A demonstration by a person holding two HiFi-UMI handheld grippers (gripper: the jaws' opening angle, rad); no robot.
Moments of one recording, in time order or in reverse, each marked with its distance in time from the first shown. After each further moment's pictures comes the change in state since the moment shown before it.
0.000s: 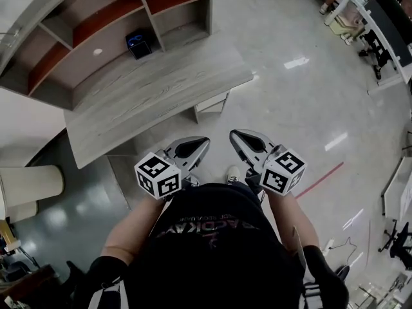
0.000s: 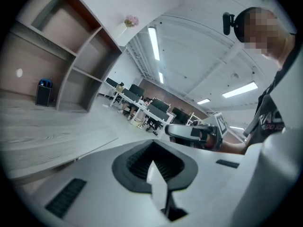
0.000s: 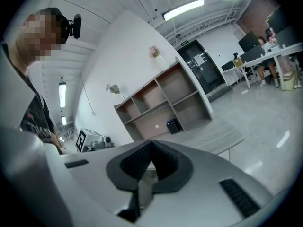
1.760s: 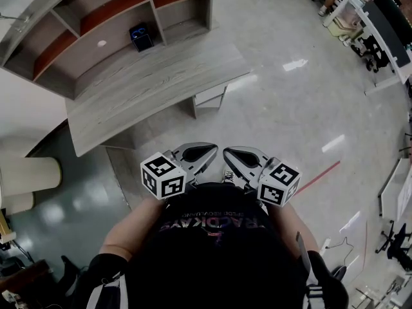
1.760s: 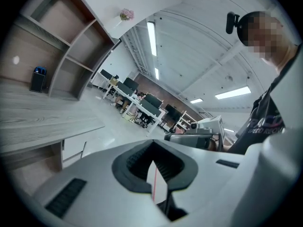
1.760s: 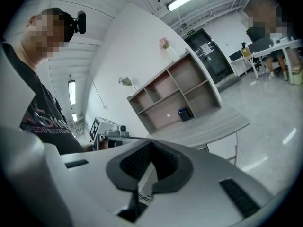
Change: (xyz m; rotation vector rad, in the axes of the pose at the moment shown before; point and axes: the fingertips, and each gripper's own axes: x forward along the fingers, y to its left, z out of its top) left arm -0.006 -0.065 -0.033 -0.048 0.059 -0.097; right arm -0.042 0.063 -0.050 0.005 0.112 0.101
